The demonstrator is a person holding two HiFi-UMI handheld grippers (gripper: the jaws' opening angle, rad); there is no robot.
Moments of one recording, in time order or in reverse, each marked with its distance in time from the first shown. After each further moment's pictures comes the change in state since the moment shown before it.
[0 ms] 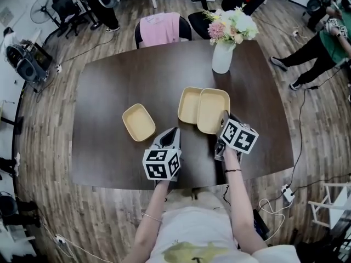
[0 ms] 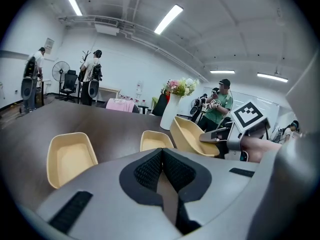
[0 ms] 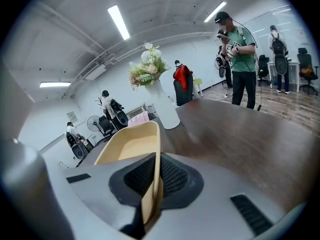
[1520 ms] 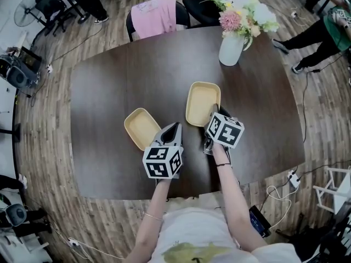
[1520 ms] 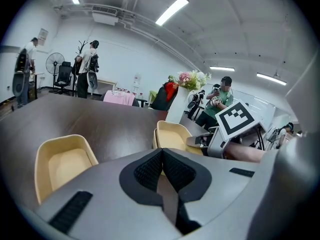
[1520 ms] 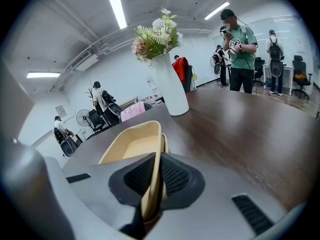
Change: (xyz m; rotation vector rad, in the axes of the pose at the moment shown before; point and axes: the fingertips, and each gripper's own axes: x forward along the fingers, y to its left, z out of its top) left arm 0.044 0.056 0.007 -0.009 0.084 -0.053; right arm 0.086 0.049 -0.037 -0.003 0.059 -0.109
